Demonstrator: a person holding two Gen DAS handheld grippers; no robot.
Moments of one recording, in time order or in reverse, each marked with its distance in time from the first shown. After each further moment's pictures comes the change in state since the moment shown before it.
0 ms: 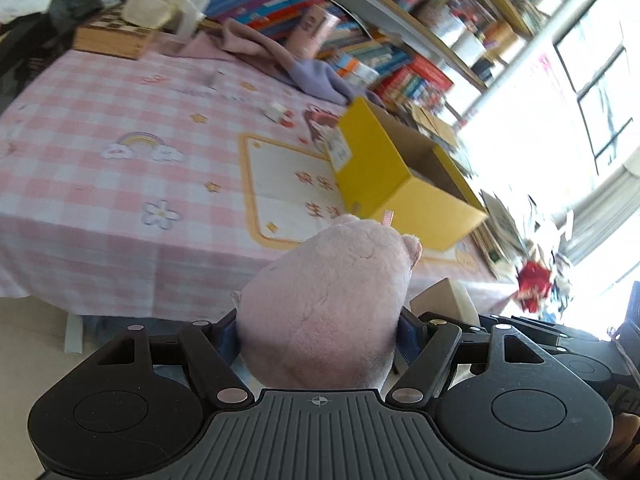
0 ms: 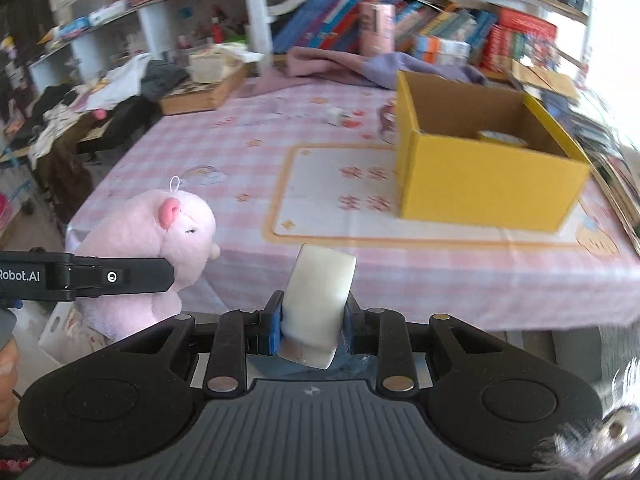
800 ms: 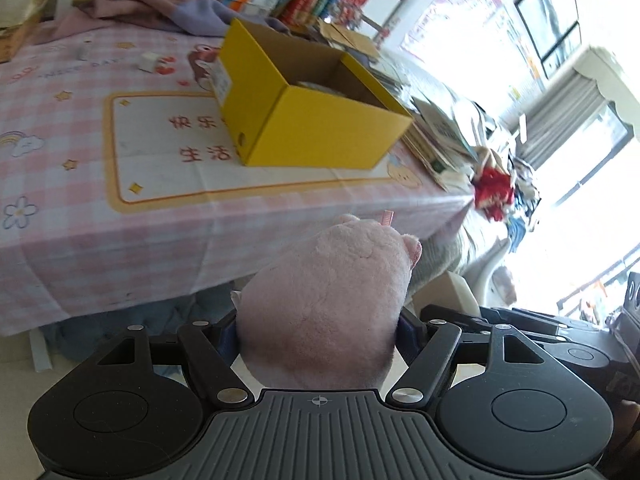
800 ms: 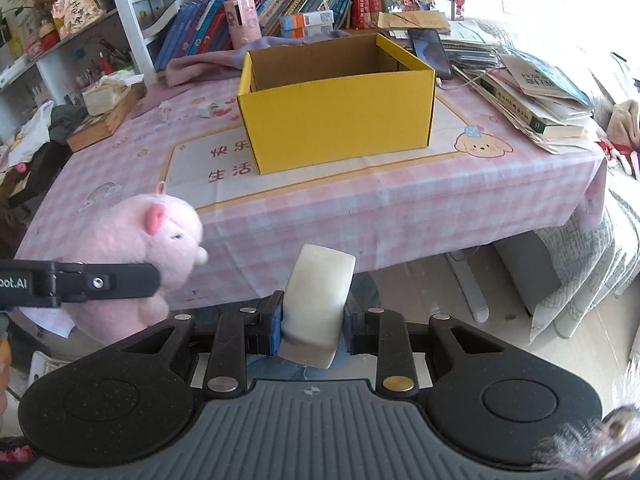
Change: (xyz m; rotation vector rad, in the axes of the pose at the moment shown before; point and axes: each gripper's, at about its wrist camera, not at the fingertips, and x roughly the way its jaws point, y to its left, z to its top) left arm 0.058 -0.083 -0.014 0.204 0.199 -0.120; right arm -0.046 -0.087 -0.061 0.249 0.011 -0.154
